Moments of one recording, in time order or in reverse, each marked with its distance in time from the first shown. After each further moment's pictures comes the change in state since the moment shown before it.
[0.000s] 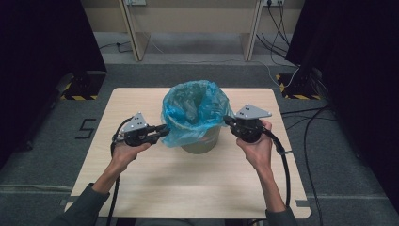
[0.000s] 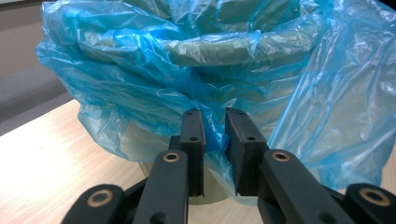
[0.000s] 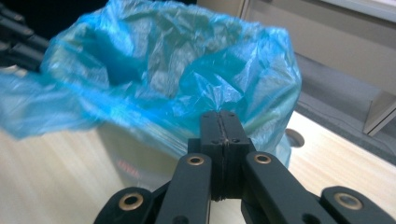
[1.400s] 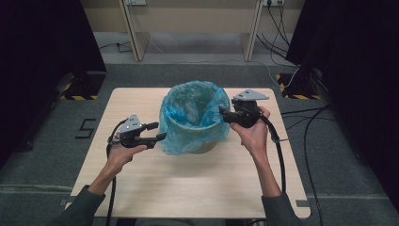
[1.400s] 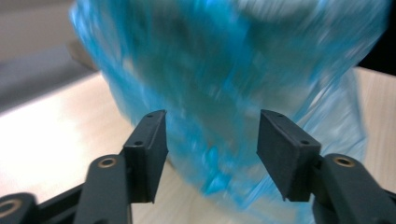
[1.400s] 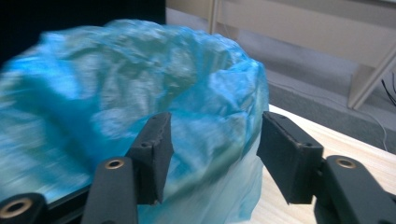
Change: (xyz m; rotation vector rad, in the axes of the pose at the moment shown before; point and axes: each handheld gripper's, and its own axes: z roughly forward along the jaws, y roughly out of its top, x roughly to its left) left arm 0.008 -0.010 -0.010 0.010 0.049 -0.028; right arm -0.023 0.028 0.029 0.028 -0.097 0.150
